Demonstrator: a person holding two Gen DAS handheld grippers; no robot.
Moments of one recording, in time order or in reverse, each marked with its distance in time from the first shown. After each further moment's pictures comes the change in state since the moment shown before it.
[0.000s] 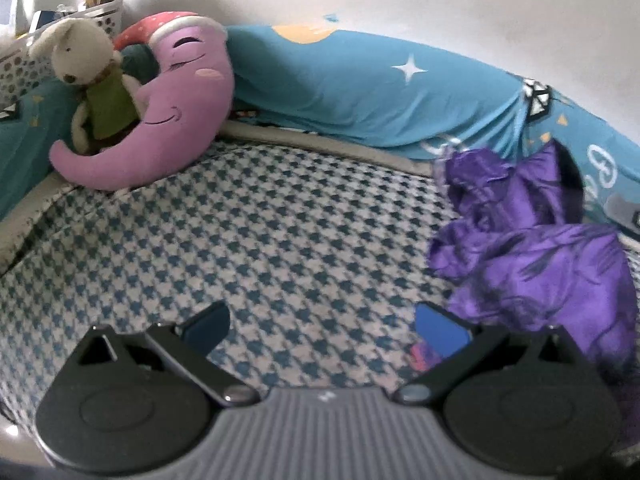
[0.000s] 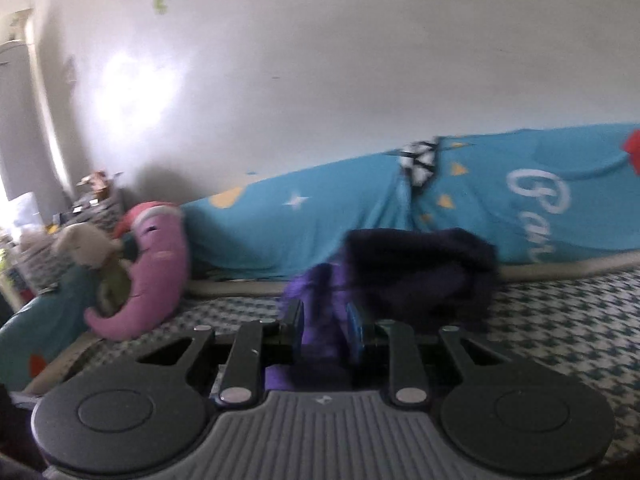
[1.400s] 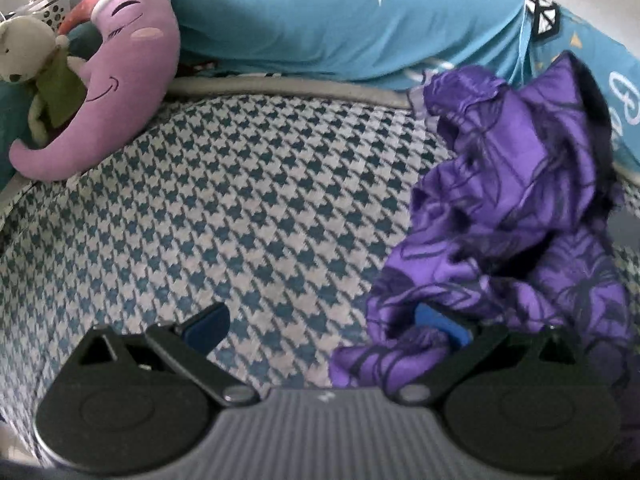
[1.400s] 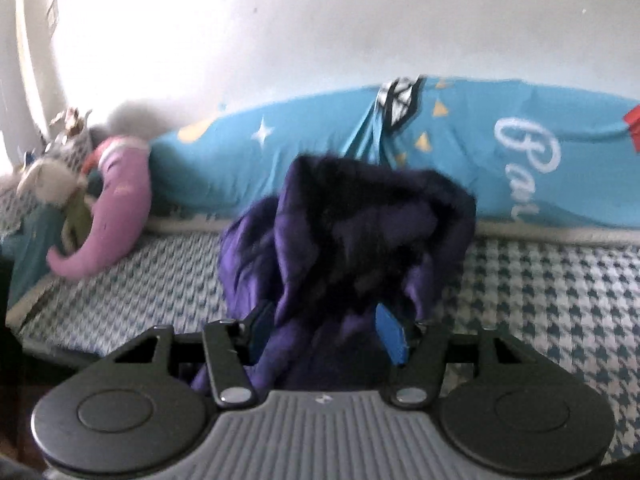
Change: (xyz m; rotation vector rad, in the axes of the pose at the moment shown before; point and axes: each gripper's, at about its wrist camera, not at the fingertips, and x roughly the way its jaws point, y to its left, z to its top) left arm 0.070 -0.045 0.004 0.068 0.185 0.083; right arm 0.033 -0.019 -0.020 -0.089 0.124 -0.064
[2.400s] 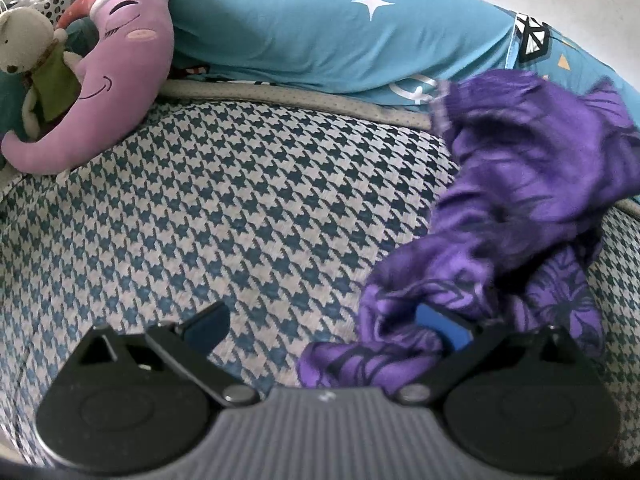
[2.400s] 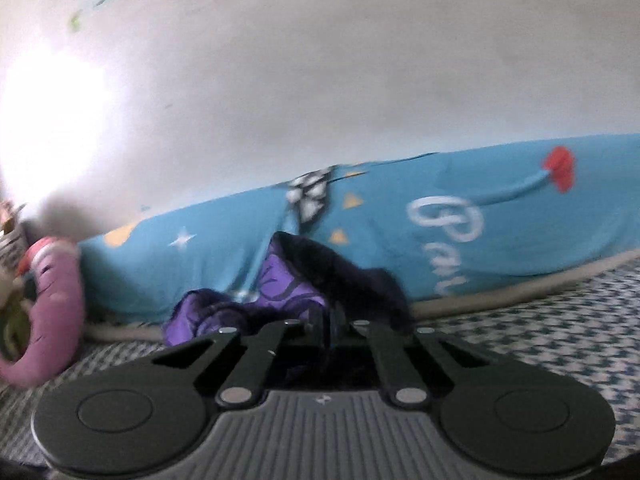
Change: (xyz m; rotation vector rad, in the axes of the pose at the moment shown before) left arm -0.007 -0.001 0.005 -0.027 -0.029 -0.058; right arm -0.007 -0.021 0.029 0.151 -0.222 -0.238
